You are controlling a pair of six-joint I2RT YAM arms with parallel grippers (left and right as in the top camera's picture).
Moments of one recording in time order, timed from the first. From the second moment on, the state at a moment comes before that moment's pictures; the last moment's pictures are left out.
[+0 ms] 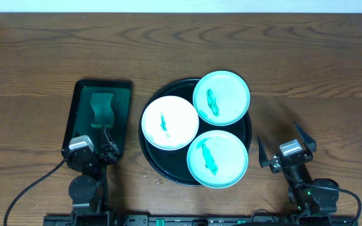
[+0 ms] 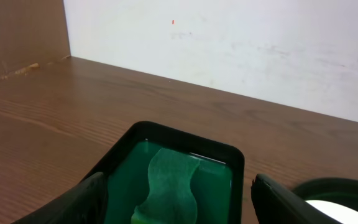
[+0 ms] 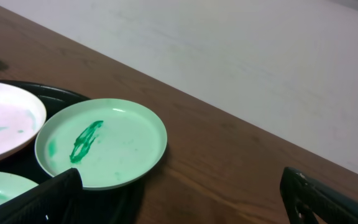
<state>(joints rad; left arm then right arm) 0.04 0.01 0.03 -0.11 -0.17 -0.17 0.05 0.01 0.01 -0.05 -0.26 -0.32</state>
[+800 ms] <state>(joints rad) 0.04 0.13 0.06 -0.16 -0.17 -0.11 0.05 0.04 0.01 0.08 -0.34 -0.23</state>
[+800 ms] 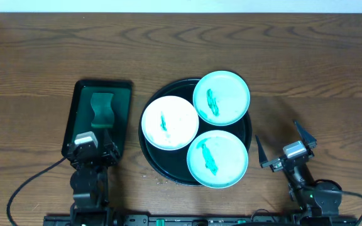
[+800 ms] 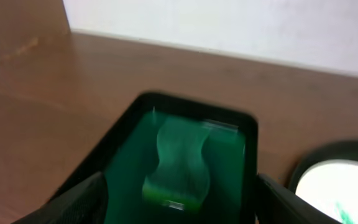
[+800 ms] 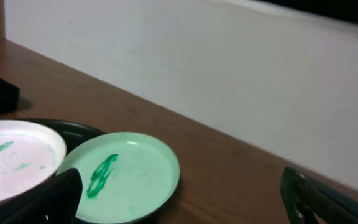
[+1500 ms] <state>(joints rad) 0.04 1.19 1.22 -1.05 -0.17 -0.08 0.07 1.22 1.09 -0.63 -0.41 -0.19</state>
